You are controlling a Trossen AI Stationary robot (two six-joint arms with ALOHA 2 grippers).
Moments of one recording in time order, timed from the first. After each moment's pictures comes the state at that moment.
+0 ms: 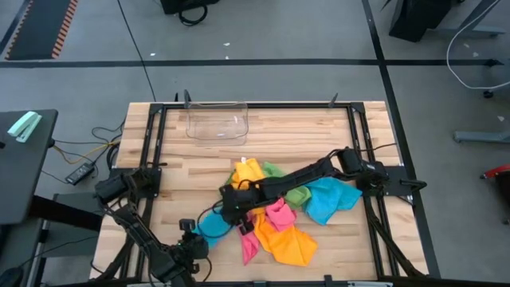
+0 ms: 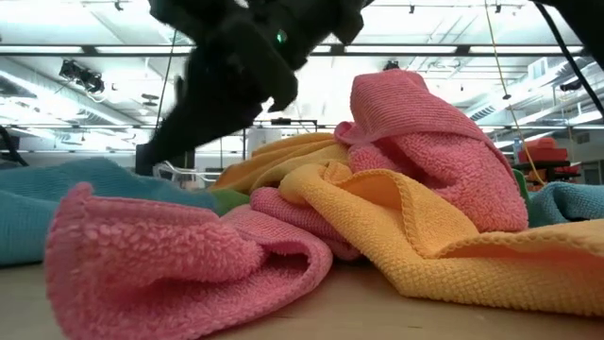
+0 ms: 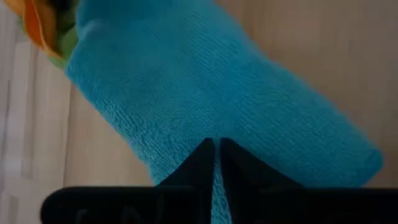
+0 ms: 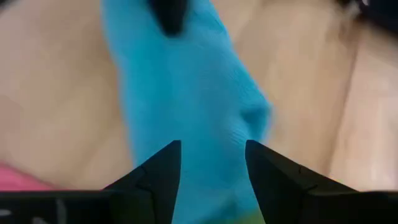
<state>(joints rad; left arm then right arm) -0.99 1.98 1.30 -1.03 -0.58 -1.04 0.24 2.27 1.76 -0.29 -0.04 -0.32</state>
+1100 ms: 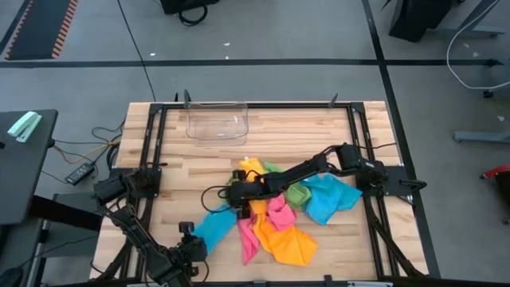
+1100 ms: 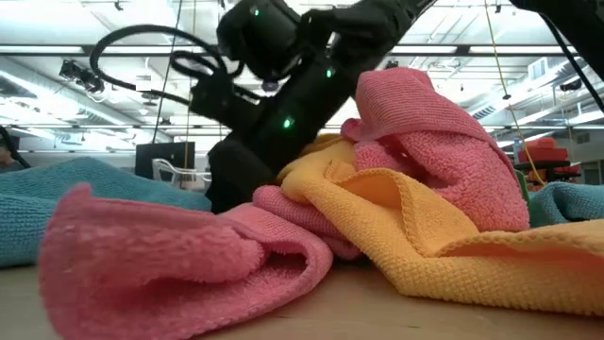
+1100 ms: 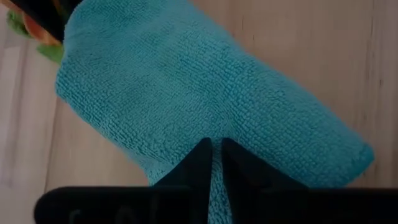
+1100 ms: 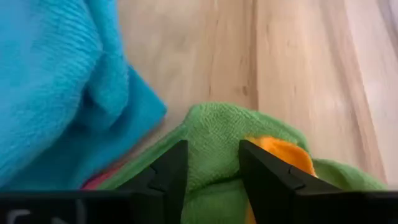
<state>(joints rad) -1.02 1.98 1.28 -0.97 -0.61 -1.06 0.16 2.27 1.54 -0.09 0.19 -0.09</state>
